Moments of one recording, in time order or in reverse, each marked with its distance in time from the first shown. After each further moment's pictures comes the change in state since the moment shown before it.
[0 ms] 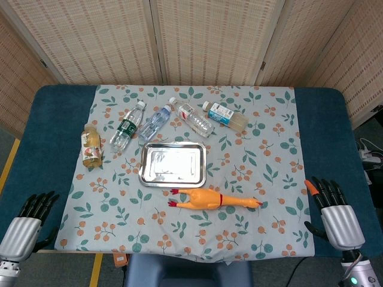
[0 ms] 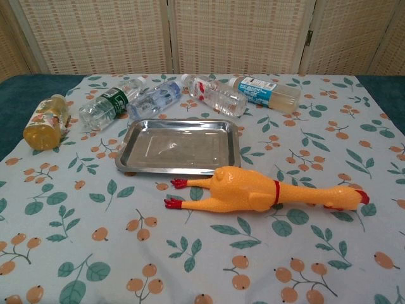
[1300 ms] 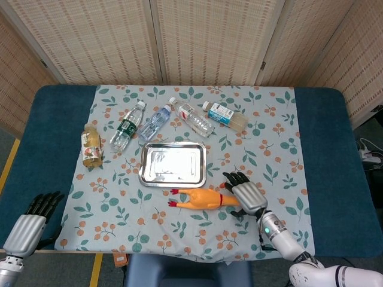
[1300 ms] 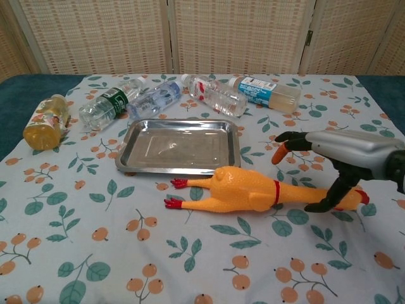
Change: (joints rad) left arm -0.038 0.004 0.000 0.016 -0.022 -0.085 -0.060; right arm 0.469 -0.338 0.196 0.014 0.490 -0.669 -0.265
